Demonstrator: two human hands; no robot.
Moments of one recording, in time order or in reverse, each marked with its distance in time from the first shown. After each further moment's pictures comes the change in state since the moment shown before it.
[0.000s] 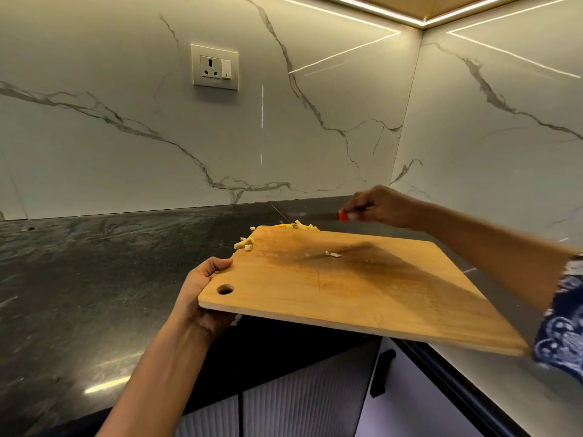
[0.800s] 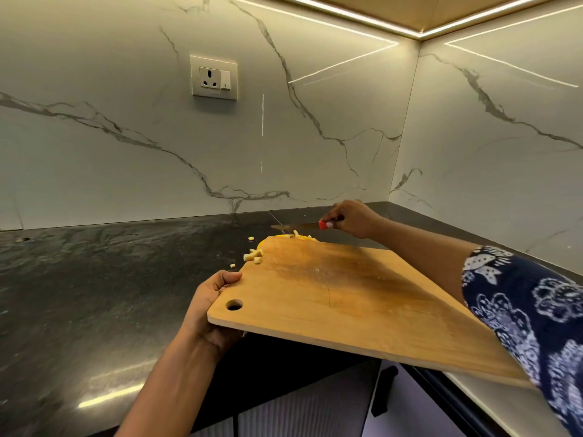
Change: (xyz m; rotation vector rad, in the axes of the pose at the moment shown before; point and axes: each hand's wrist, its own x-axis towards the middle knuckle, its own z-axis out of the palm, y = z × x) left_hand 0.010 -0.009 0.013 0.078 0.025 0.066; right_hand 0.059 0.018 0.035 -0.264 0.137 0.117
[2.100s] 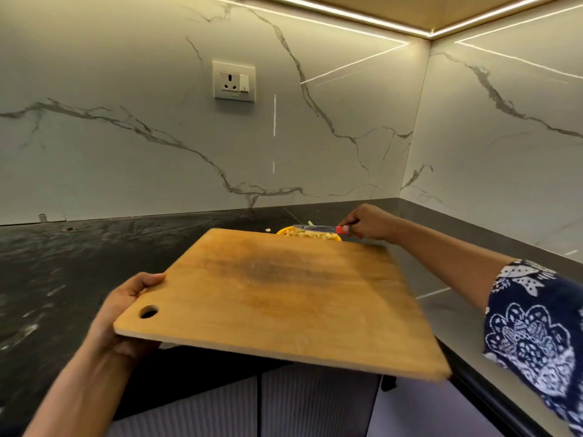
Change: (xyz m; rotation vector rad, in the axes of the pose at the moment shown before) left_hand -0.069 0.035 -0.096 0.051 0.196 0.297; right_hand -0.050 -0.043 -0.012 0.148 -0.148 0.198
